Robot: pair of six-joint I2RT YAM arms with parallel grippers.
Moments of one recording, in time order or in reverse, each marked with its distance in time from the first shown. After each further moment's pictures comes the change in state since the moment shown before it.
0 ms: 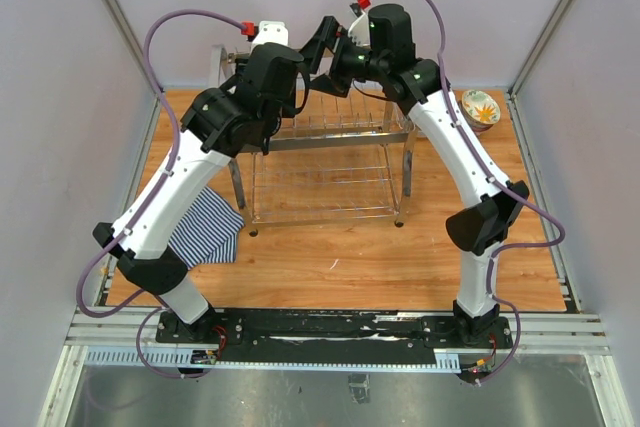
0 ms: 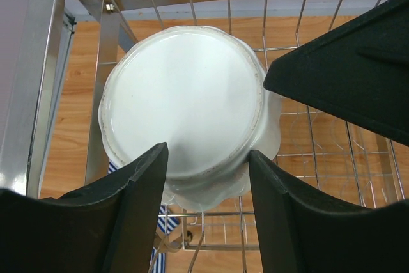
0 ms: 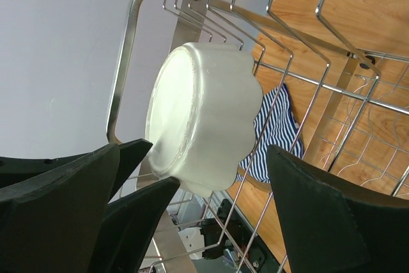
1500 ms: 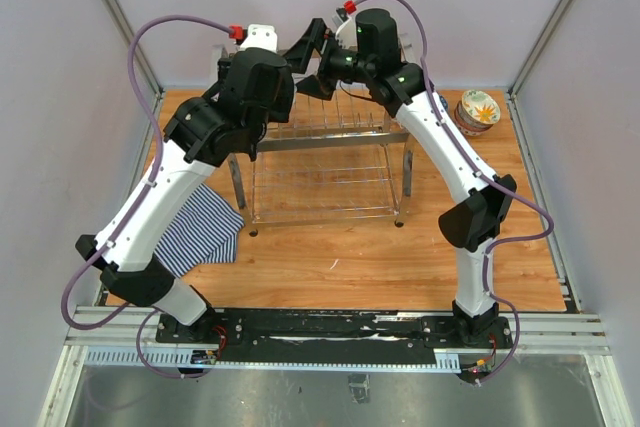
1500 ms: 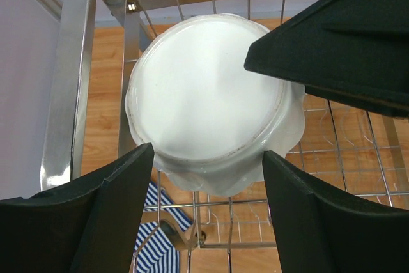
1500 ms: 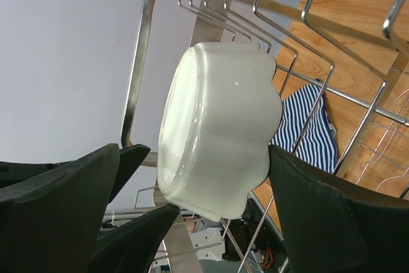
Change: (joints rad) left arm 0.013 -0.092 -0.097 0.051 0.016 0.051; right arm 0.029 0.053 -0.011 0.121 -0.062 0.112
